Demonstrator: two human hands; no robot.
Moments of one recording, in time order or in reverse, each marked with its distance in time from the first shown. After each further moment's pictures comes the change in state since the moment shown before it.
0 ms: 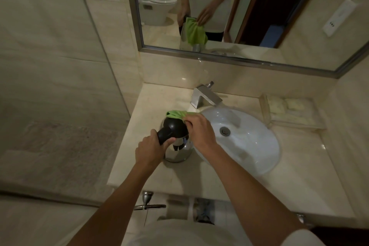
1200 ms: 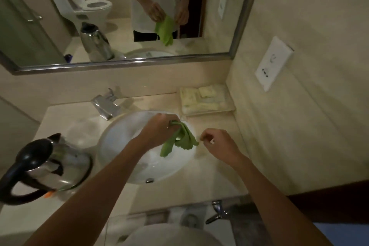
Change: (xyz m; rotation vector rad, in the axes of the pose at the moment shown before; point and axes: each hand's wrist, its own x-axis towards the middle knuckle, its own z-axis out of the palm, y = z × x) left_hand -0.031 0.381 0.128 -0.047 -0.314 0.670; right_hand -0.138 0.357 -0.227 0.172 -0.034 0.348
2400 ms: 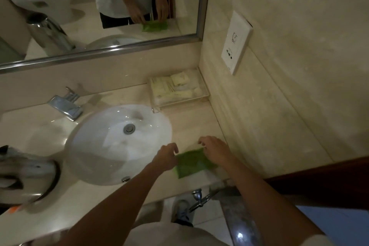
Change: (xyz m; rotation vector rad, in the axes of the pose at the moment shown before) left_hand 0.008 0.005 0.186 -0.040 -0.378 -0.350; right_hand -0.017 0.115 0.006 -0.315 -0.222 0.123
